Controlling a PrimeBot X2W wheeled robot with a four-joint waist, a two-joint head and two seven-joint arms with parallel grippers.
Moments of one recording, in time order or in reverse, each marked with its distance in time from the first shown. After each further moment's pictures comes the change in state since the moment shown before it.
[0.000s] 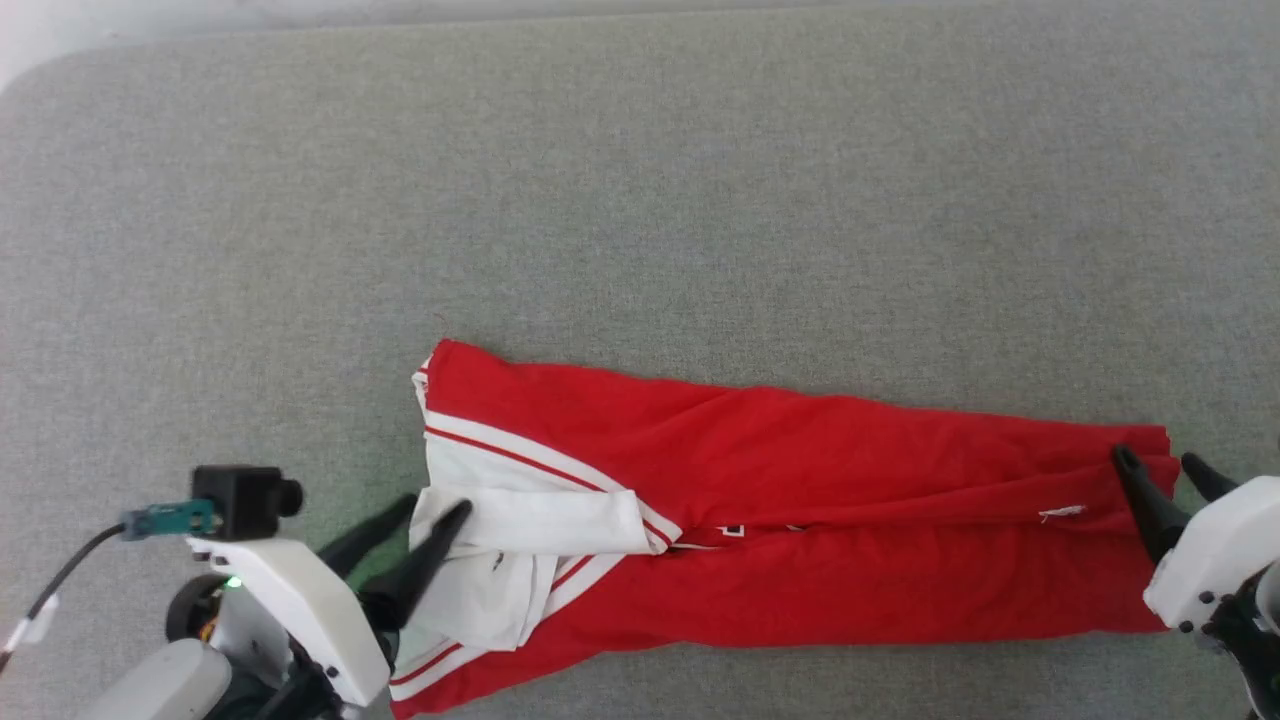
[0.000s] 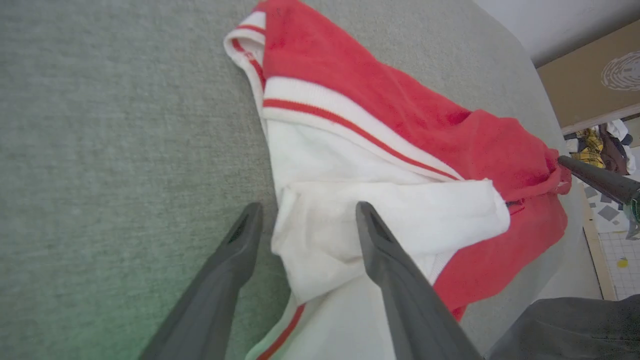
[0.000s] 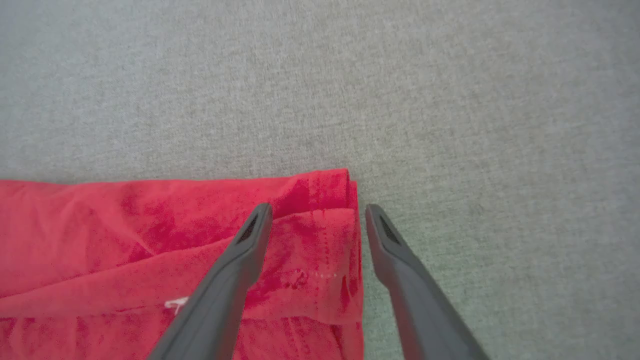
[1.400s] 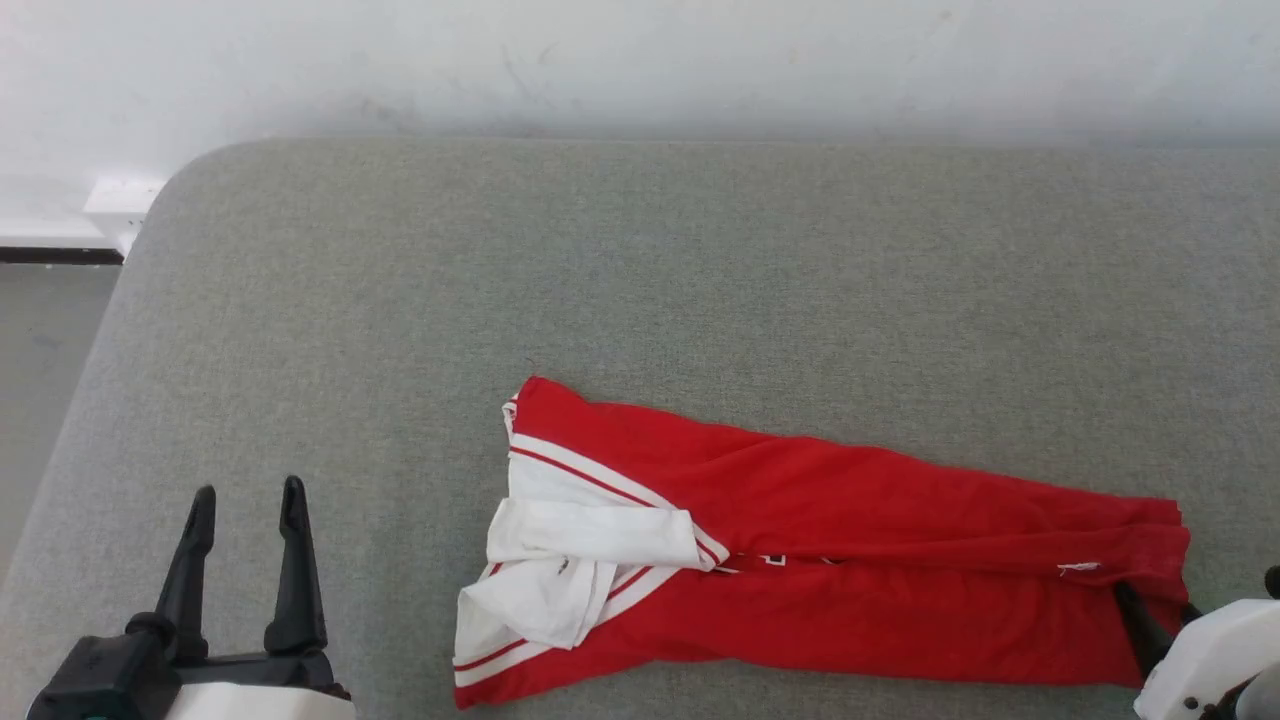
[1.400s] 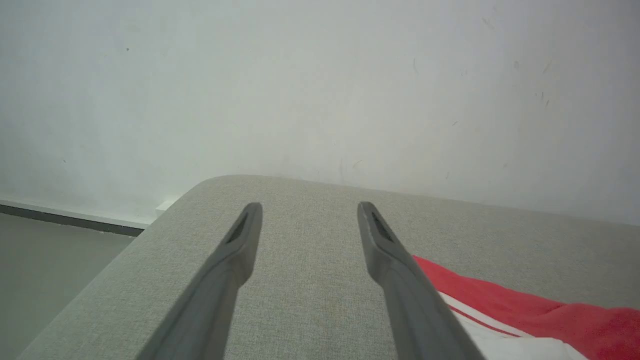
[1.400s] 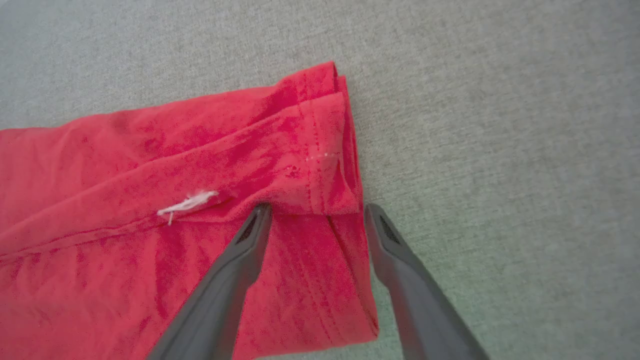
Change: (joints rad) left arm 0.425 -0.466 0.638 -0.161 0.819 0.104 -0.311; right arm 0.107 0.059 -0.094 0.196 -0.017 0.000 -0.104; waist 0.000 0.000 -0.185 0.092
